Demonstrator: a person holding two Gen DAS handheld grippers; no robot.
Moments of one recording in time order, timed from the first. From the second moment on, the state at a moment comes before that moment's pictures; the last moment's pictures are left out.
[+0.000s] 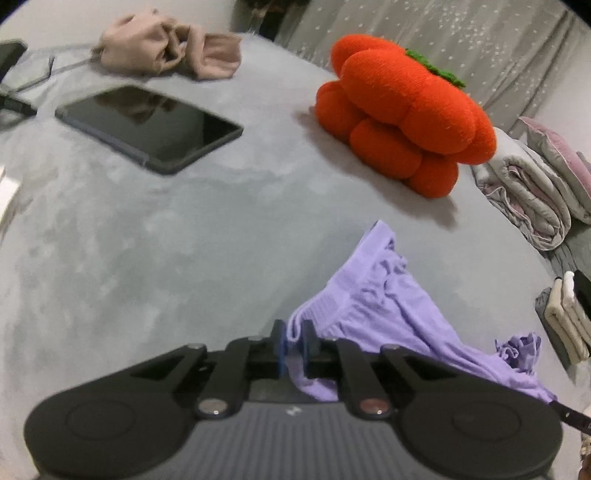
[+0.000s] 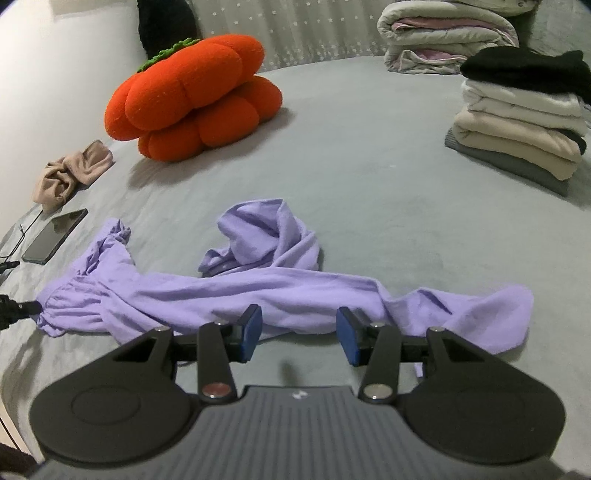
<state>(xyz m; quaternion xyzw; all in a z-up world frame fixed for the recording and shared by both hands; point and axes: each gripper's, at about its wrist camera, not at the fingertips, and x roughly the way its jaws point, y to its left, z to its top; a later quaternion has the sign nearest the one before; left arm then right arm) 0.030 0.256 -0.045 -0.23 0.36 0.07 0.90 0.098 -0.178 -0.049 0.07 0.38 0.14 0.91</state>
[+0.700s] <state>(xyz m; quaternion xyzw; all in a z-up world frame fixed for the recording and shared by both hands) 0.080 0.158 -0.040 -0.25 0.39 -0.04 0.89 0.110 -0.155 -0.073 0.00 0.39 0.11 0.91</state>
